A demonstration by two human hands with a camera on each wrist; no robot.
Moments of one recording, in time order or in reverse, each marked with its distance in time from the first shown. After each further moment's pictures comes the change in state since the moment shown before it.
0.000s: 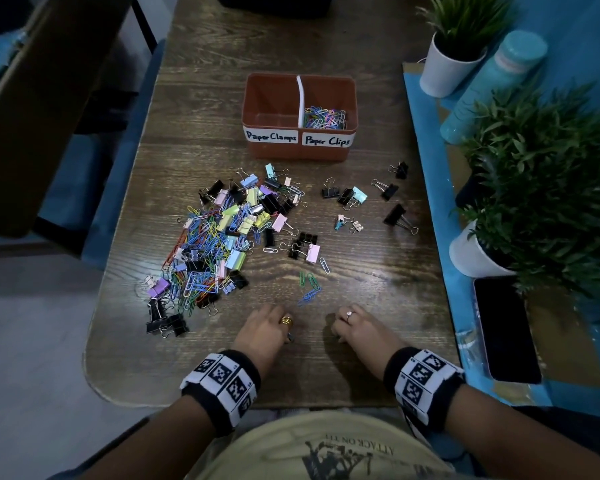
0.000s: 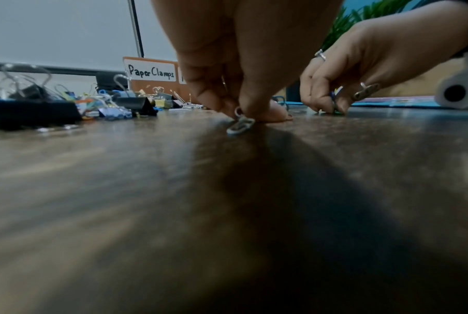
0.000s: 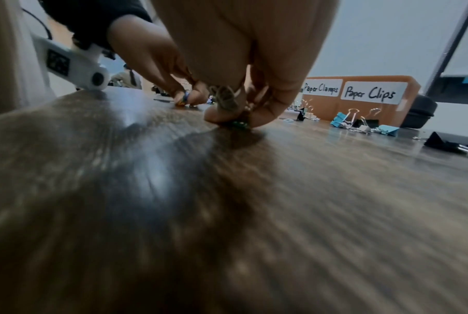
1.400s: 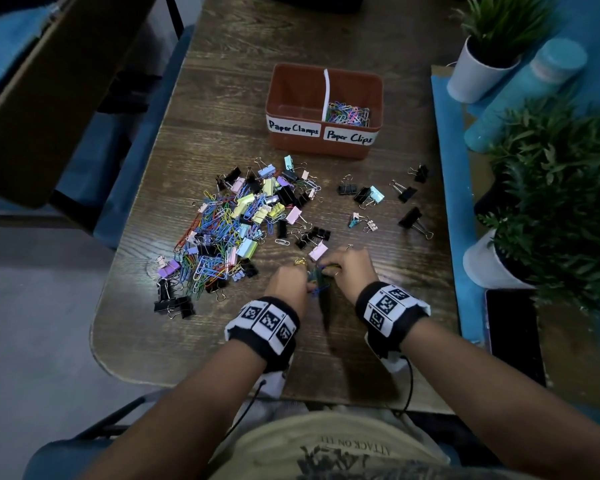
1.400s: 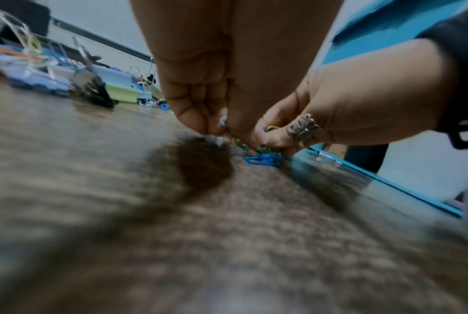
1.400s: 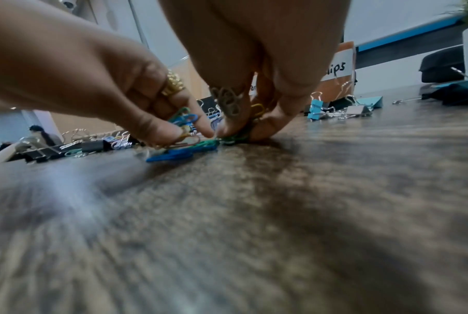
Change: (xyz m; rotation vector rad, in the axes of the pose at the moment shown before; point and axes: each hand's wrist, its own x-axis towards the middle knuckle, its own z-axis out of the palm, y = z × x) left_hand 0.057 0.012 -0.017 -0.129 0.376 -0.157; right_hand 0.089 0.008 -0.041 0.438 0.199 0.325
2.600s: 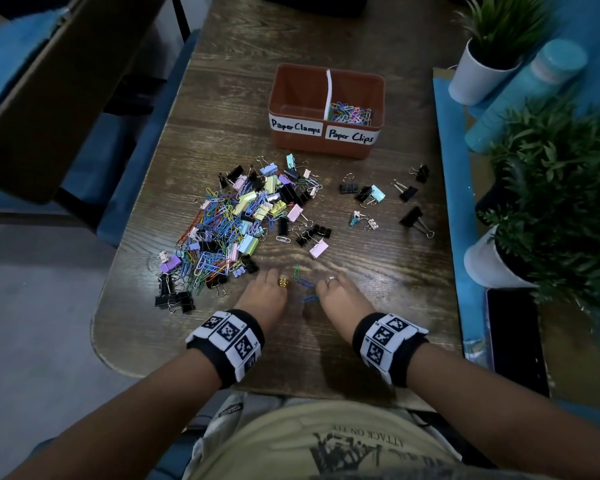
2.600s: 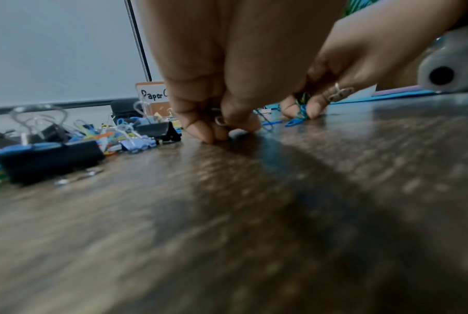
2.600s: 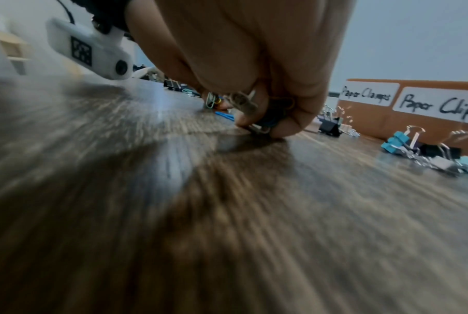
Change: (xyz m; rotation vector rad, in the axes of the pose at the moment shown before) left_hand -0.029 -0.031 -0.002 0.262 -0.056 0.045; right_hand -0.044 -0.007 0.026 -0.756 -0.233 -0.258
